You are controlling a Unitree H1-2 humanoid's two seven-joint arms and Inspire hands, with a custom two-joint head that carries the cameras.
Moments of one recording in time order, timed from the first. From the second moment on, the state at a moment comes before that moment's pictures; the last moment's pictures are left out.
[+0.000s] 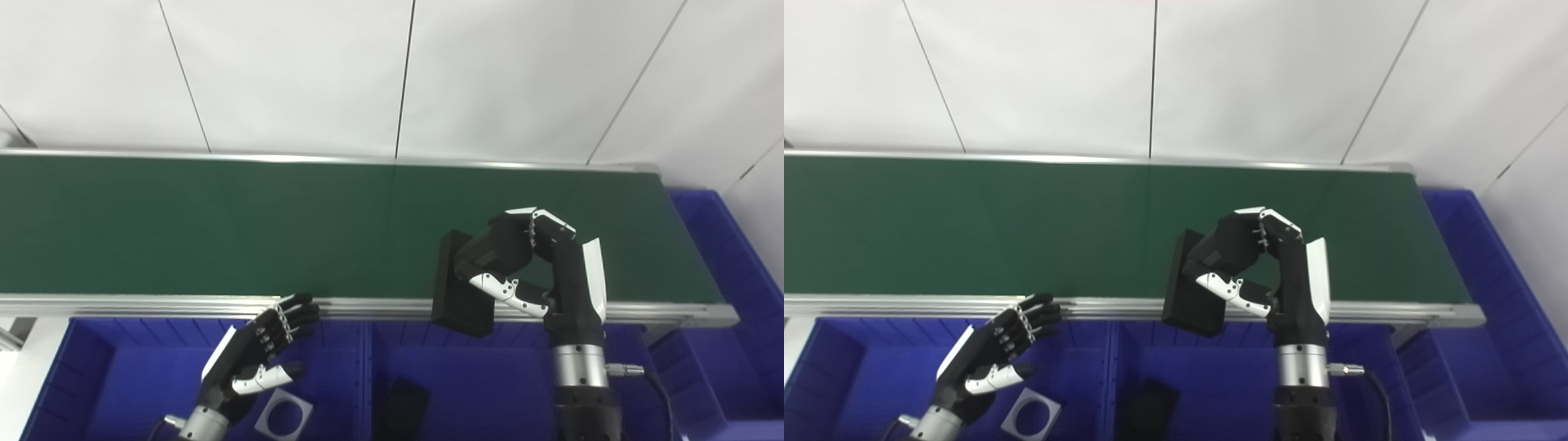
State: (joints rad) left arm 0.13 0.12 -0.10 0.18 -0.23 -0.21 -0.41; right arm 0.17 0.03 0.08 -0.48 -0.41 0.03 -0.11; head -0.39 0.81
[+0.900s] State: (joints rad) left arm 0.13 0.13 -0.10 0.08 -0.25 -0.13 -0.40; right arm 0.29 0.06 0.16 -0.22 -0.43 0.04 -0.12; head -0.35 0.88
